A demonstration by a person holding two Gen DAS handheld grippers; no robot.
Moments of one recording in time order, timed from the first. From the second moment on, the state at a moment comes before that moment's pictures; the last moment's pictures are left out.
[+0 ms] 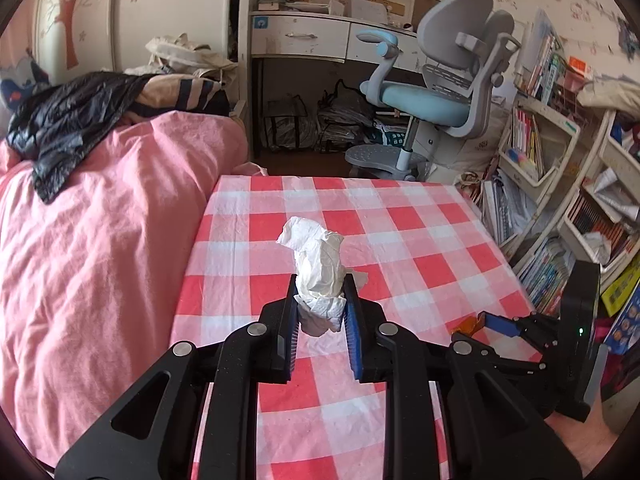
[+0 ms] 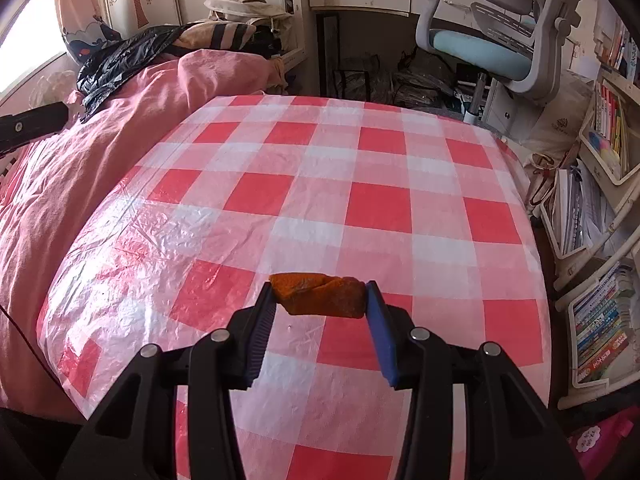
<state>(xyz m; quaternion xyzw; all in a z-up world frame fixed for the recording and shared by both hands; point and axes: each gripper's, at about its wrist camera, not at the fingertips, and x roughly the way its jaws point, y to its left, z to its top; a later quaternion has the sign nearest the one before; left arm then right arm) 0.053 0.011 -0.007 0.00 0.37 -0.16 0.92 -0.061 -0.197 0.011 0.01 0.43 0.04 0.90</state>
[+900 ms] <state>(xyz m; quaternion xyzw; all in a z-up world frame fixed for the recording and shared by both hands) 0.008 0.031 -0.035 -0.07 0.38 -0.12 0.92 -0.094 -0.212 0.053 0.06 0.36 0.12 0.92</state>
